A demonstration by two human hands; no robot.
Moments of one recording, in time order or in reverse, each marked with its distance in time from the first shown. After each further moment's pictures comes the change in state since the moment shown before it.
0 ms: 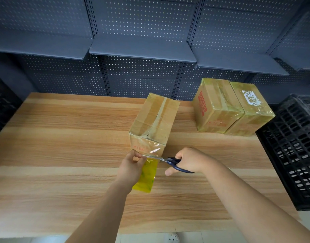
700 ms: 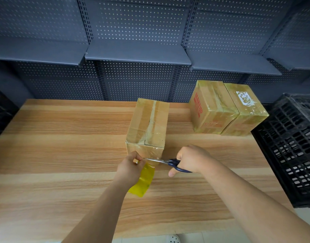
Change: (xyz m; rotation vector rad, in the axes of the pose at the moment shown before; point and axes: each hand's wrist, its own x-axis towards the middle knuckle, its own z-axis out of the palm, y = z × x) left_hand 0.003 0.011 -0.006 0.277 -0.041 0.095; right_hand -0.011 -0.004 -0.015 -0.273 0.112 0.023
